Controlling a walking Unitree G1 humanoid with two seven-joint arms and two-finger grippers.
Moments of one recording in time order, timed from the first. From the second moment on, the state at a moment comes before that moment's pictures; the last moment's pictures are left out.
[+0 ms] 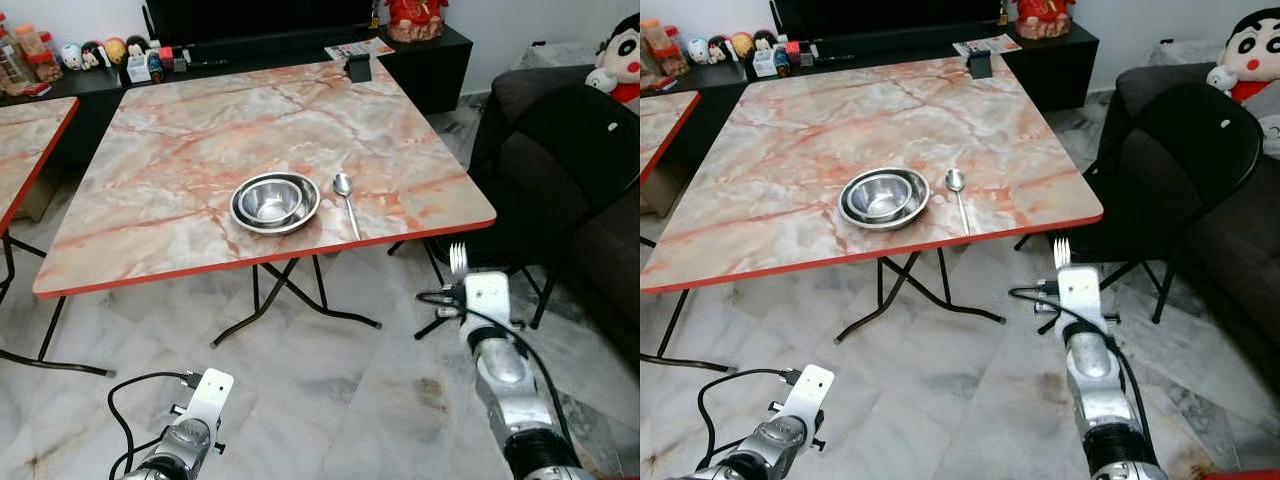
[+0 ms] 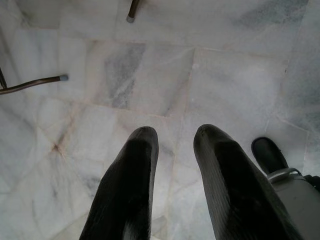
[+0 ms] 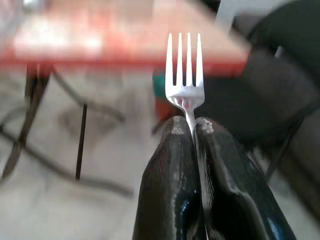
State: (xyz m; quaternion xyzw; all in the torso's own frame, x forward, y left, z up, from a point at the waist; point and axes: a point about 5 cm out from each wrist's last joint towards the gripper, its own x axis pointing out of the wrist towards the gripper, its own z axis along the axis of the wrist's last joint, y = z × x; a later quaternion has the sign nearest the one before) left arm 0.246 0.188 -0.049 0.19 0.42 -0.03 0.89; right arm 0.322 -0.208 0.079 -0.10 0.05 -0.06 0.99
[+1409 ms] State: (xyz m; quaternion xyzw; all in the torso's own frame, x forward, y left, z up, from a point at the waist) left arm 0.247 0.189 -0.048 0.19 0.41 -0.03 0.89; right arm 0.369 -0.179 0.146 -0.02 -0.03 0.00 1.00
